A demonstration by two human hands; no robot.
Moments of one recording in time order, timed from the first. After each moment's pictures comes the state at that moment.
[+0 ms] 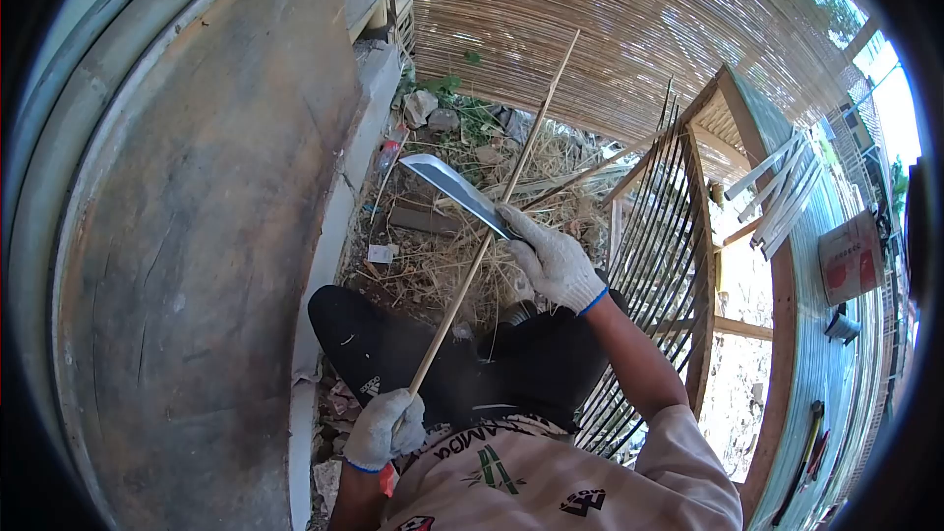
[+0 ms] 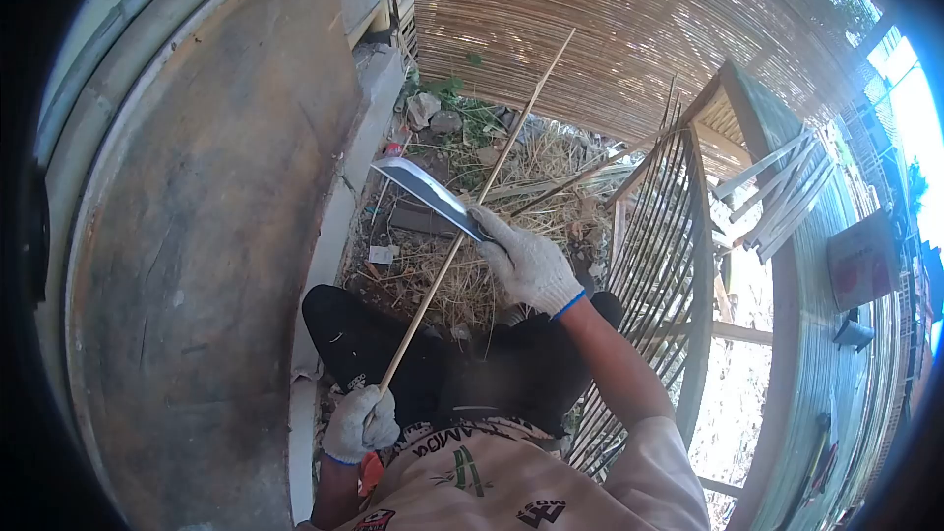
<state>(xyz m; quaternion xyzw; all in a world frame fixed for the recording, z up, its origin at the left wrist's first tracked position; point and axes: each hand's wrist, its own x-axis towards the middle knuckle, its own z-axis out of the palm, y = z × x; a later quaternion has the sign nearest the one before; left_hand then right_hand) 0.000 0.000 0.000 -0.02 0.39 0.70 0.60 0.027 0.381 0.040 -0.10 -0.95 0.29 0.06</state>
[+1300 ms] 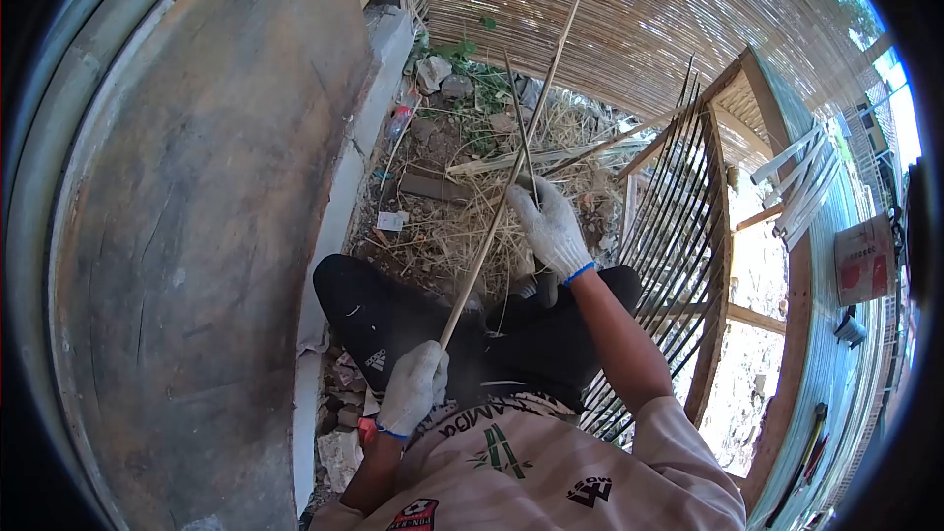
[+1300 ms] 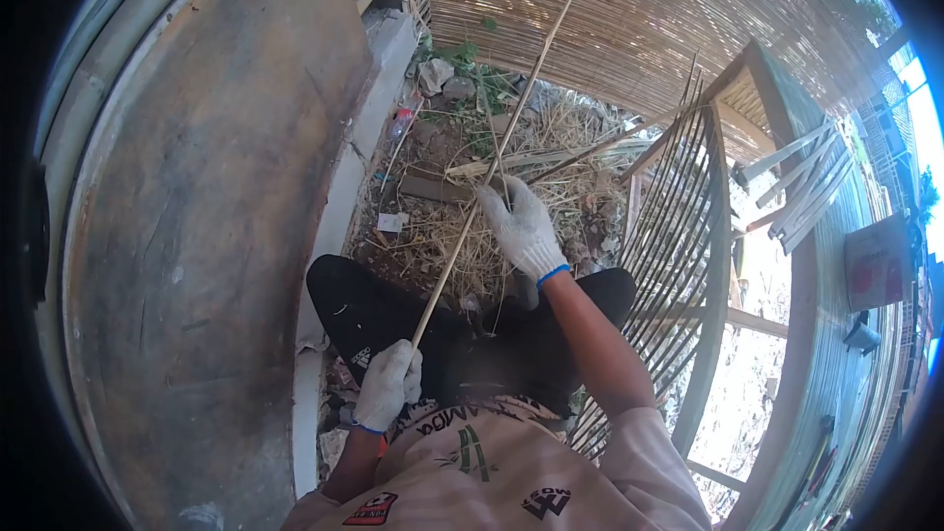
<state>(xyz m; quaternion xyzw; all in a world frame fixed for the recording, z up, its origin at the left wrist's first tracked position) 0.015 0.045 -0.013 0.00 0.59 0.64 0.50 -0.005 0.358 0.004 -0.29 -0.80 0.50 0.16</state>
